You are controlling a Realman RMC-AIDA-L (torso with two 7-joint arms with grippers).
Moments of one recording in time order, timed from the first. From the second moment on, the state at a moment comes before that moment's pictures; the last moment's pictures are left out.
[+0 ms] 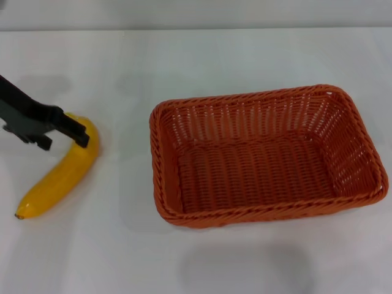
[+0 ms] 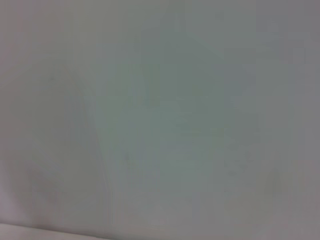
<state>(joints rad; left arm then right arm) -1.20 -1.91 2.85 -0.59 0.60 1.53 -2.36 0.45 1.84 -0.38 -0.78 -1.91 -1.38 1.64</state>
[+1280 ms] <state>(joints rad) -1.22 -1.92 2.85 -0.52 0.58 1.37 -2.31 0.46 1.86 -0.38 -0.79 -1.90 -1.39 1.63</state>
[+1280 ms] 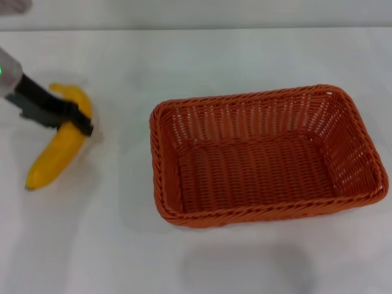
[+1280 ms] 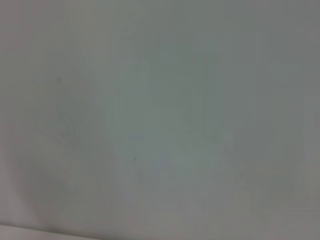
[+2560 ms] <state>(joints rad) -1.67 -2.08 2.85 -0.33 0.58 1.52 -2.18 0.48 1.87 -0.38 -0.80 -1.87 -1.41 1.58</state>
